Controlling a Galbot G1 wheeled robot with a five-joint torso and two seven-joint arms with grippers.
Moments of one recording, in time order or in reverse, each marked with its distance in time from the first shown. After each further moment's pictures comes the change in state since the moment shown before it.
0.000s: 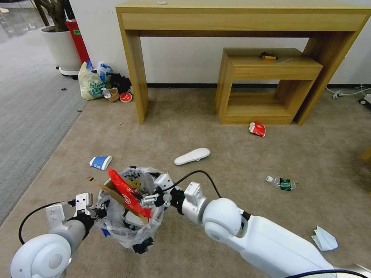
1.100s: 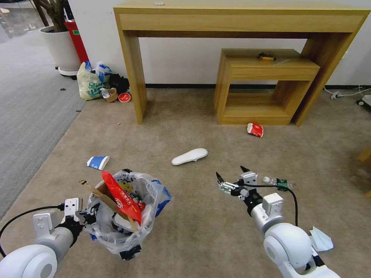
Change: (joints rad) left arm 0.085 -0.051 -0.104 -0.010 0.205 0.000 0.238; right arm -0.688 0.122 0.753 0.109 -0.315 0.049 -0.004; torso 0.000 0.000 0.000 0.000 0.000
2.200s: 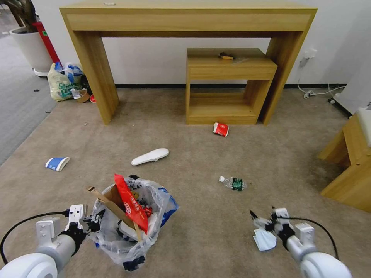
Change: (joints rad) left arm 0.061 -0.024 -0.001 -0.031 0.050 0.000 0.065; right arm -0.220 -0.103 0.295 -0.371 0.057 0.038 -0.313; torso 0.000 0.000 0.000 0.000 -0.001
